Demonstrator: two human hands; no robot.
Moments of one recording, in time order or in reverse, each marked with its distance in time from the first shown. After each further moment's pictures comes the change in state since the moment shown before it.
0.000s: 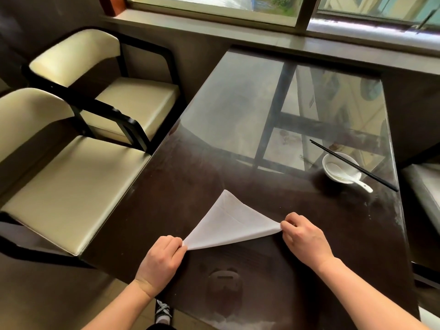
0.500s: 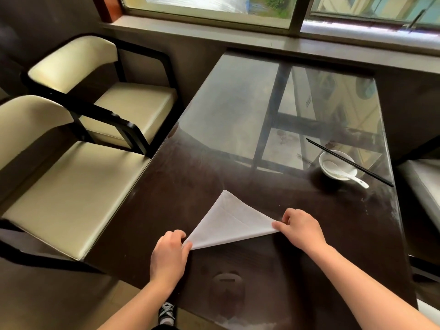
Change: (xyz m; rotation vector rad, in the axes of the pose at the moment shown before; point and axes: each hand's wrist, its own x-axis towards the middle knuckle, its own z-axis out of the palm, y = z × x) left_hand 0.035 0.026 -0.021 -0.318 -0.282 -0.834; right_hand 0.031 -0.017 -0.024 0.243 -0.376 0.552
